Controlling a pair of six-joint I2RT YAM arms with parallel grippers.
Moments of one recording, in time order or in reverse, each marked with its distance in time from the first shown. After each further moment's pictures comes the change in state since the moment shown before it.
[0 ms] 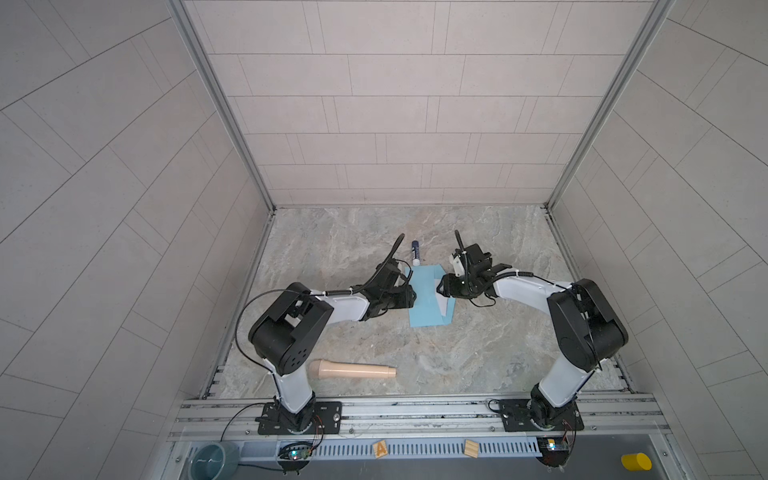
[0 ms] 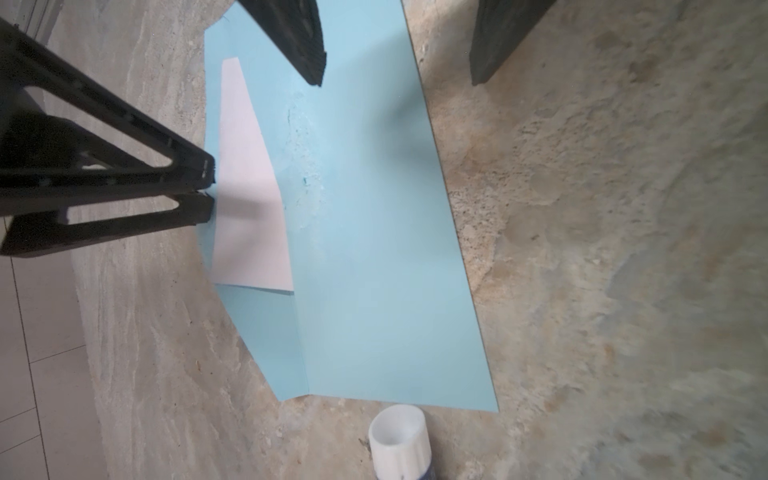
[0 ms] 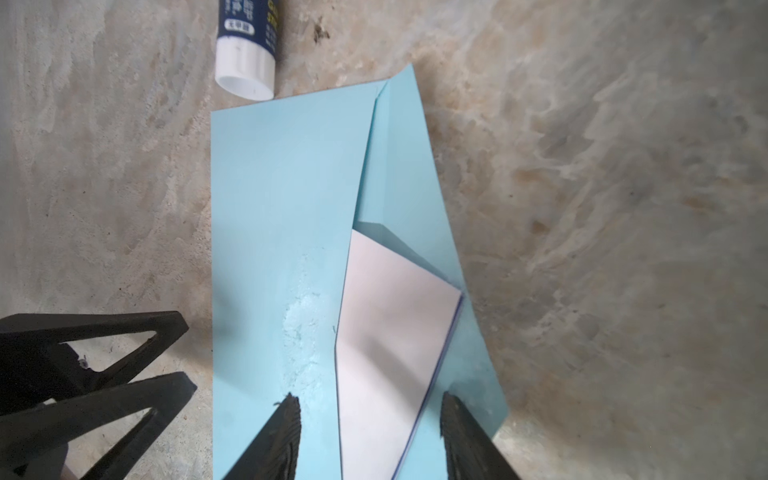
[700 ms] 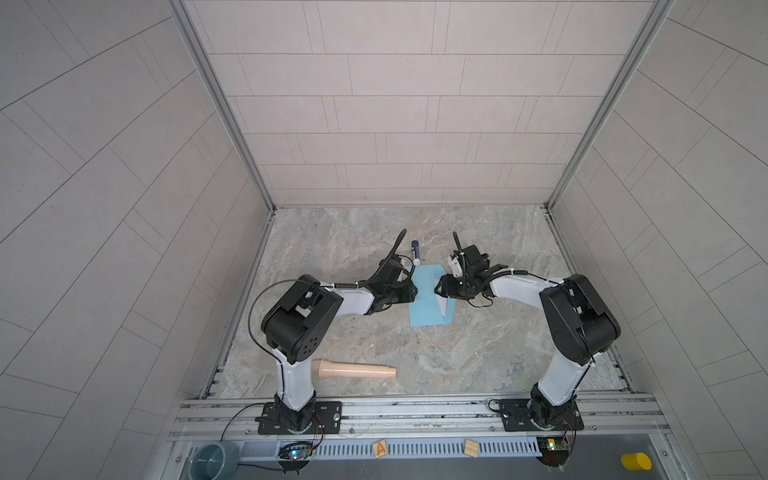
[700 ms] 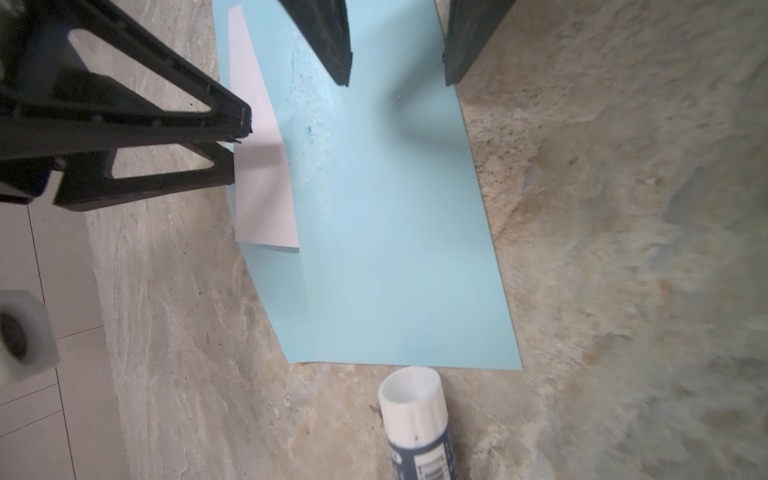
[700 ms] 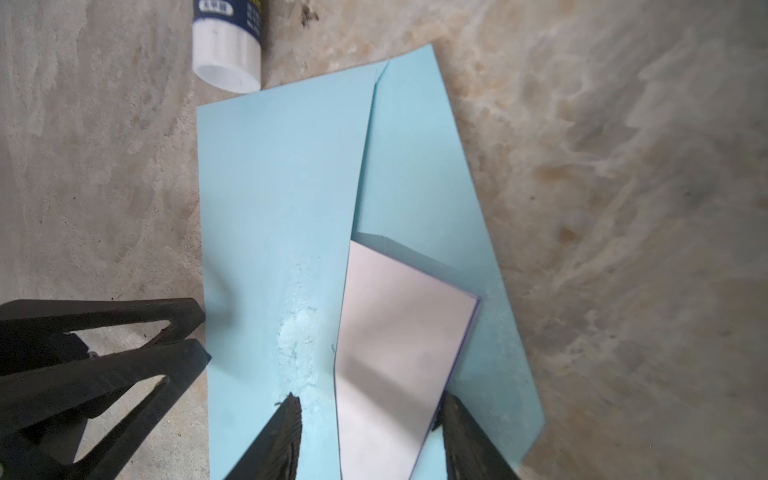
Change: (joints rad) left arm 0.009 0.096 0.065 0.054 0.028 -0.013; right arm 0.000 0.048 0.000 0.049 -0.027 0.023
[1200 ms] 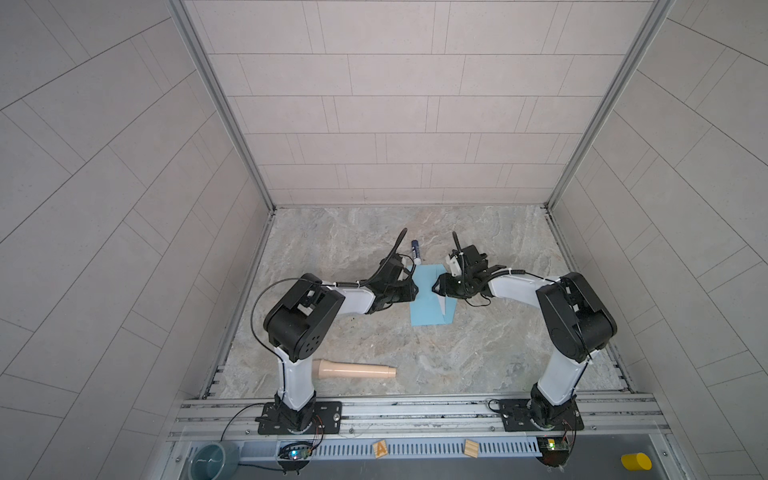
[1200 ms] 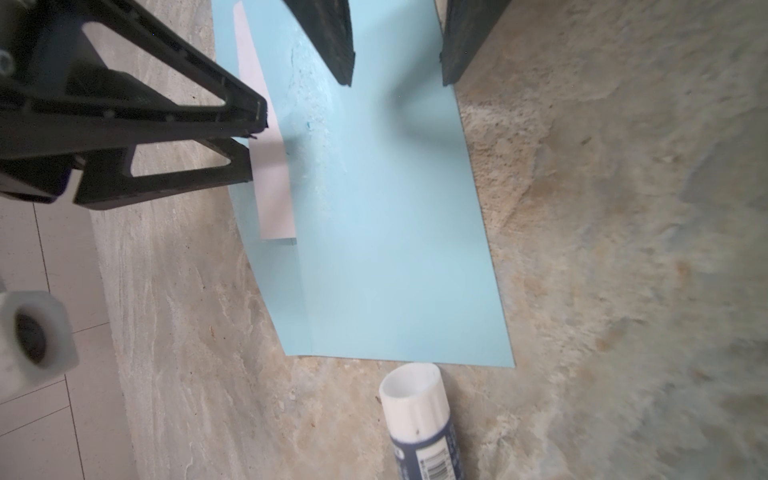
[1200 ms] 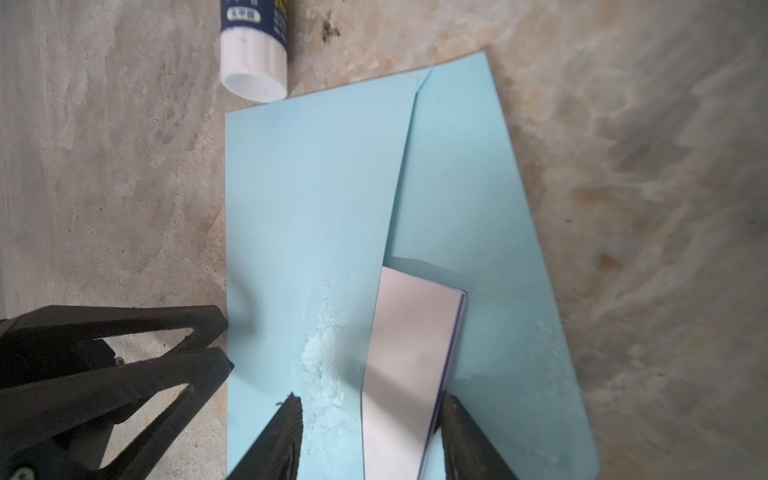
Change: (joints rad) left arm 0.000 0.013 0.009 0.012 0.006 0.000; right arm 0.000 0.023 0.000 0.056 -0.034 0.026
